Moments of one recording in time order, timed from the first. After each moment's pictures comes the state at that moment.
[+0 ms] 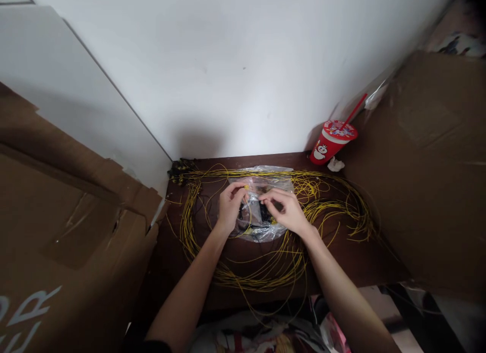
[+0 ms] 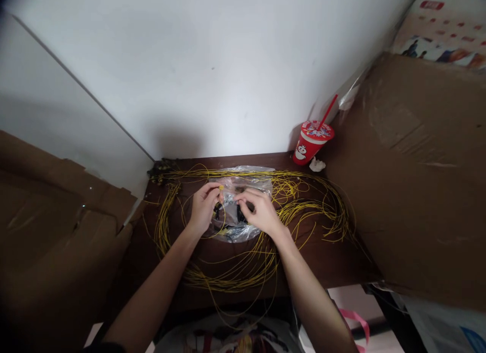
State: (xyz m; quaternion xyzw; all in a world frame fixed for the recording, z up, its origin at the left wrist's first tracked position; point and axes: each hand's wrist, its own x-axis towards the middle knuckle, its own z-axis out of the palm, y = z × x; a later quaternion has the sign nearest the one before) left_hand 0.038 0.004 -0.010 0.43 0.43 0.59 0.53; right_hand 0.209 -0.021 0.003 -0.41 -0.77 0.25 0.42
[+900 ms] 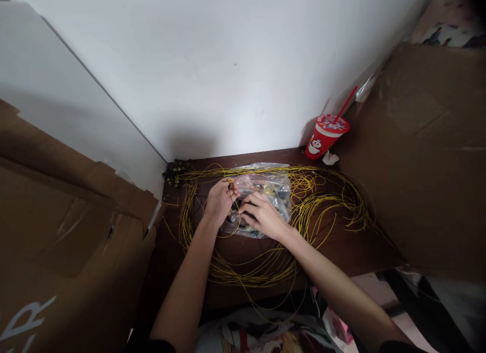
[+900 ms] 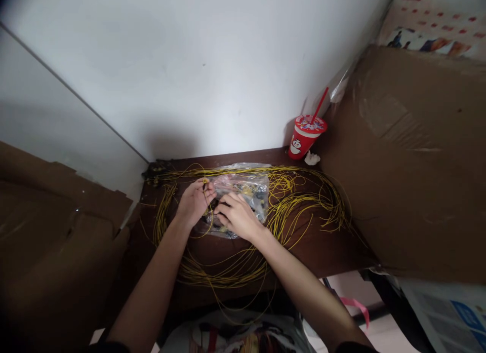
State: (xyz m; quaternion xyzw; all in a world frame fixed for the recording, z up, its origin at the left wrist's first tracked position) left_hand 0.014 0.015 0.008 0.26 0.34 0.55 0.71; right_hand 0.166 -0.032 -0.012 -0.38 -0.87 0.12 0.29
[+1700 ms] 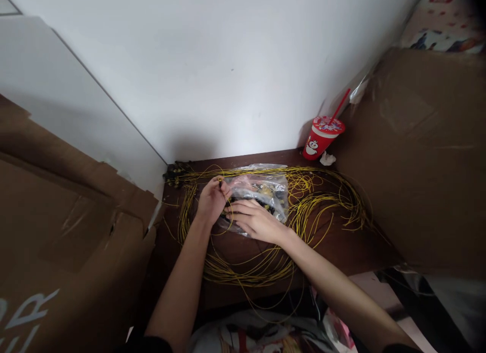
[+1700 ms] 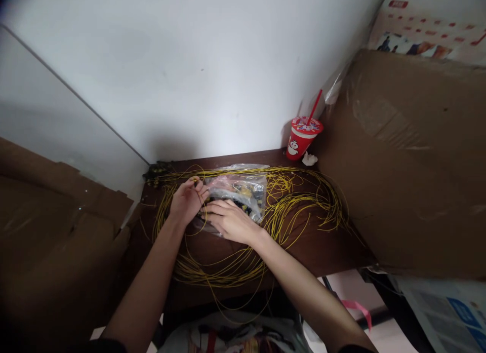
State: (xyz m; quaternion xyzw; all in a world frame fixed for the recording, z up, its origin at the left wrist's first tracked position) left_hand -0.003 0.022 0.004 0.25 0.26 0.57 0.74; right_hand 0.161 -0.038 -0.008 -0.29 -0.91 0.13 0.27
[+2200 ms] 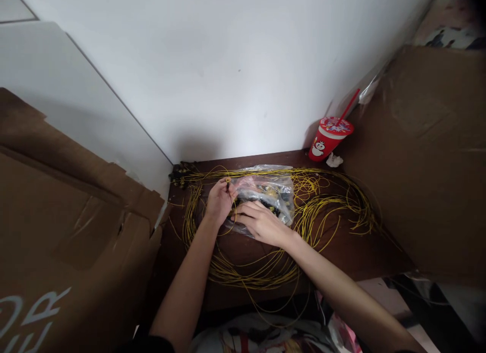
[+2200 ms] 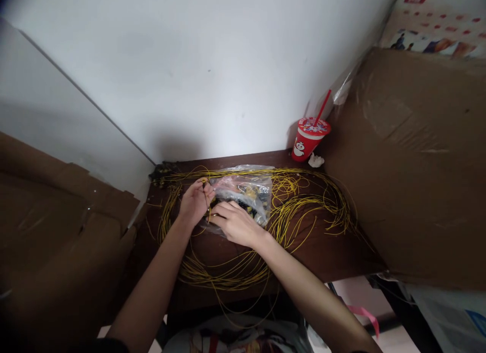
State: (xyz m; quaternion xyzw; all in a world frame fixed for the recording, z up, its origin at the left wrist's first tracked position) left_hand 0.004 0.022 -0.001 0.24 0.29 0.59 0.72; right_hand 0.158 -0.039 -0.007 -0.29 -0.92 0.11 0.26
